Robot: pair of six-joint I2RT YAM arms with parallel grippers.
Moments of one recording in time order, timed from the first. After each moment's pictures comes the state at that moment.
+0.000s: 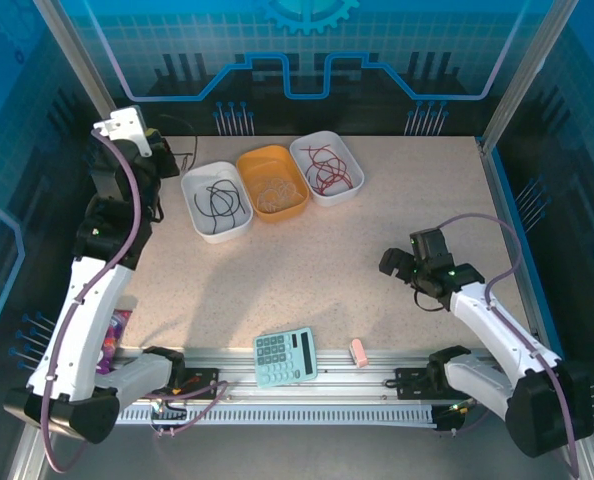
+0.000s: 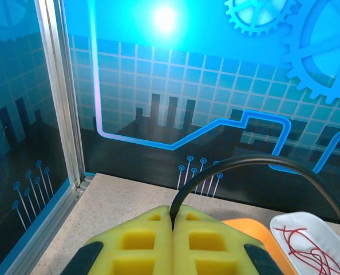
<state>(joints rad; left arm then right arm) -0.15 1.08 1.35 -0.39 -0.37 -0.18 0.27 1.00 0.61 -0.61 0.08 0.70</state>
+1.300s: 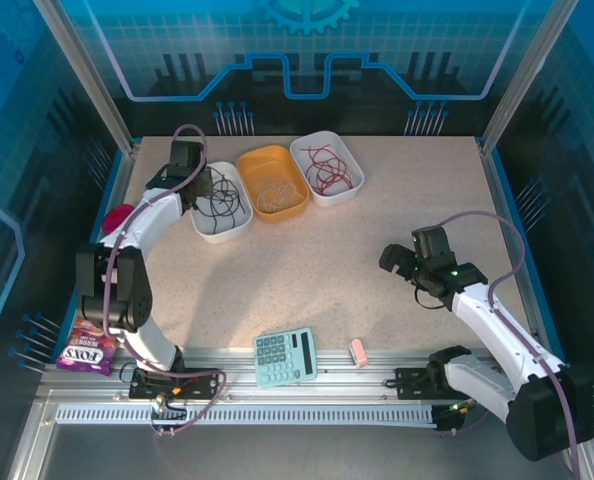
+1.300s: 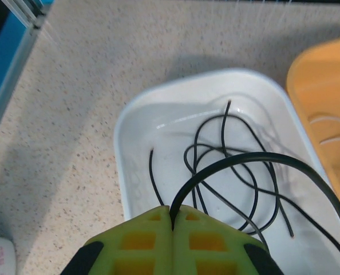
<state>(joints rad) -0.06 1.70 1.30 -0.40 -0.26 -0.15 0.27 0.98 0.64 -0.62 0.07 0.70</state>
